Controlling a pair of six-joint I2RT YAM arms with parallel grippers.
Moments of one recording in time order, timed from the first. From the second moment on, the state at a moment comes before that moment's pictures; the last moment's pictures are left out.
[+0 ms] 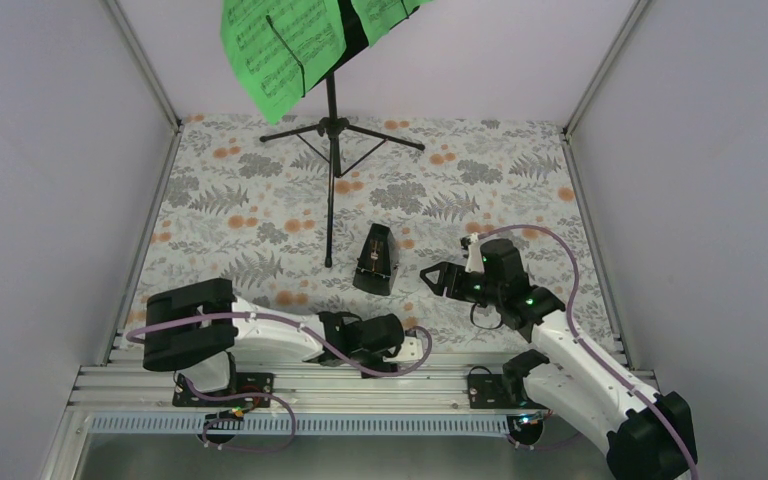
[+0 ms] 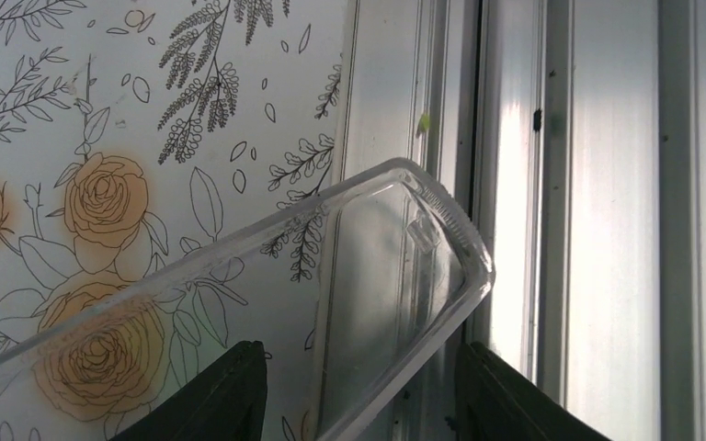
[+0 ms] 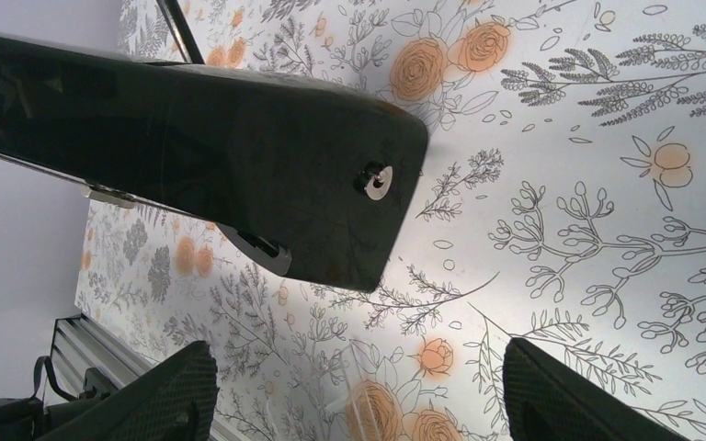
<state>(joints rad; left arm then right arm) -1.37 1.61 0.72 -0.08 0.00 0.12 0.47 0.82 0.46 -0.34 -0.37 0.67</state>
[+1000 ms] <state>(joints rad) -1.39 1.65 0.71 0.00 -0.13 0.03 0.46 0.83 0.44 -0.31 -0.38 0.71</state>
